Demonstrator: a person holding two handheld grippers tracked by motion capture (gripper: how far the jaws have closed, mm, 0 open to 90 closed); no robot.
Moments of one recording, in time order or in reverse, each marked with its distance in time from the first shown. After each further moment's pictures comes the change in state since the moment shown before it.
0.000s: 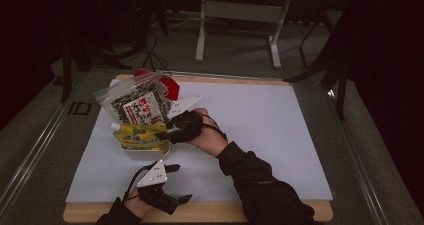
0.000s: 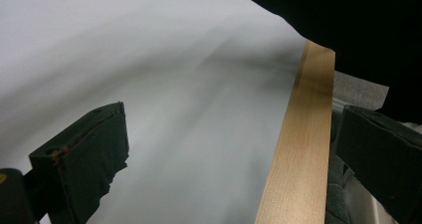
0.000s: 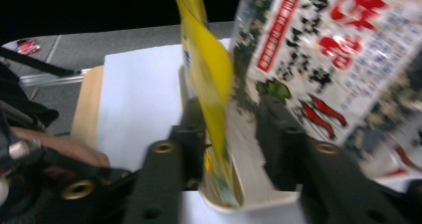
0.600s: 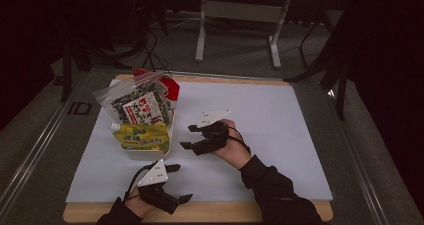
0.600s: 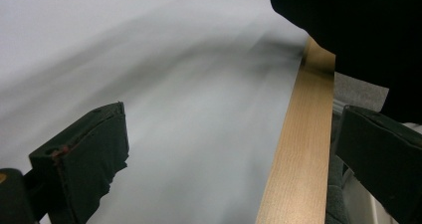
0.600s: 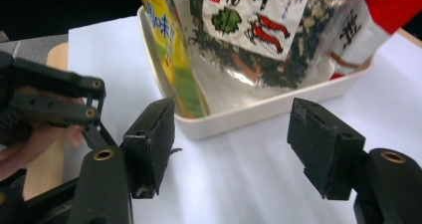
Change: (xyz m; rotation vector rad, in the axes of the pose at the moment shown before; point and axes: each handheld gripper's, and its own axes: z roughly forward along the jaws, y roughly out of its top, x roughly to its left) left arm 0.001 0.000 0.002 0.005 -0.001 -0.011; right arm -0.002 -0.064 -0.038 -0.016 -0.115 0.075
